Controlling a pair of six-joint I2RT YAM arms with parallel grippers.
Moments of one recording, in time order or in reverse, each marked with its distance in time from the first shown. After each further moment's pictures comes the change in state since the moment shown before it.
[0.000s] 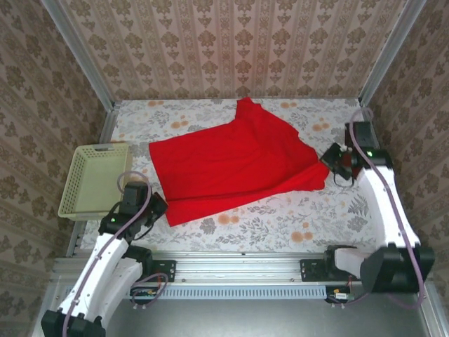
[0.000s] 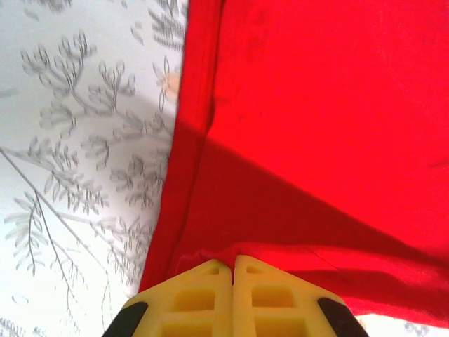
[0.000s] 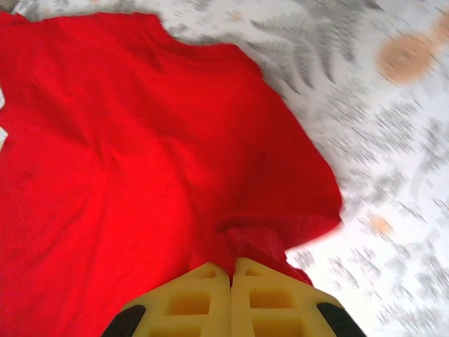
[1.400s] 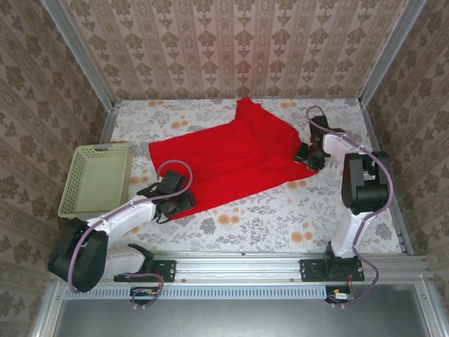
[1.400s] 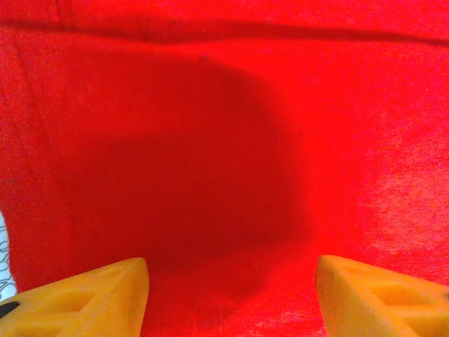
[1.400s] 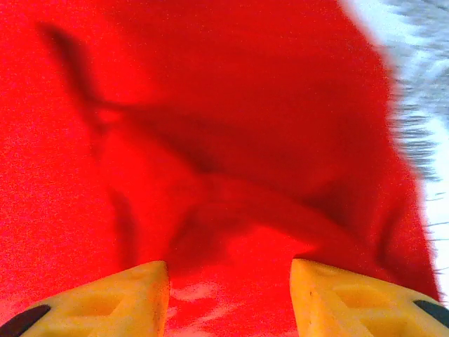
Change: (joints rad) left arm -0.267 0.562 0.035 0.288 -0.105 0.083; right arm 0.032 0.634 0.071 0.239 -0.039 -0.100
